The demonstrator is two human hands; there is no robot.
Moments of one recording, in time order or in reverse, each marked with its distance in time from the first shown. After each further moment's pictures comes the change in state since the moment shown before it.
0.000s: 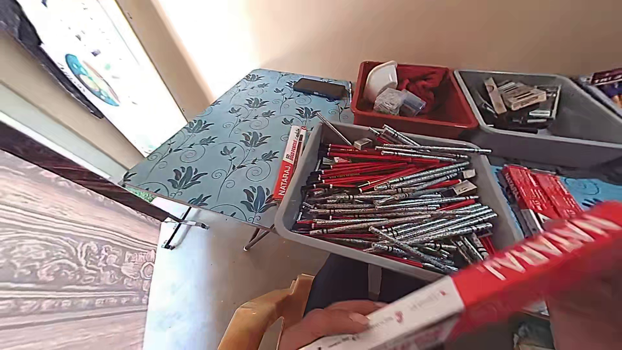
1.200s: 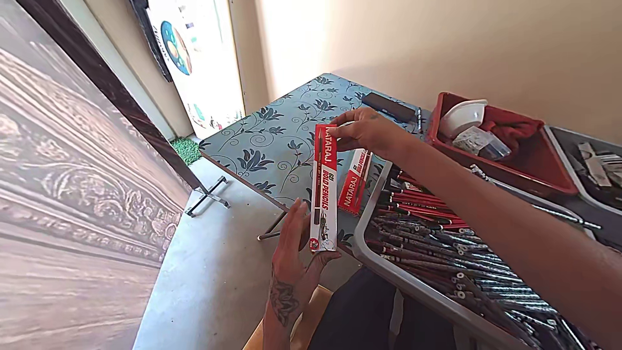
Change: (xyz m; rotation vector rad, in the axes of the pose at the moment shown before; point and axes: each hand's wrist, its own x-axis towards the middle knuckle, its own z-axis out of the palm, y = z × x) left_hand 0.015 0.007 -0.124 1.176 0.624 0.211; right_hand 0.184 0.073 0.322 -0.159 -1.006 0.465
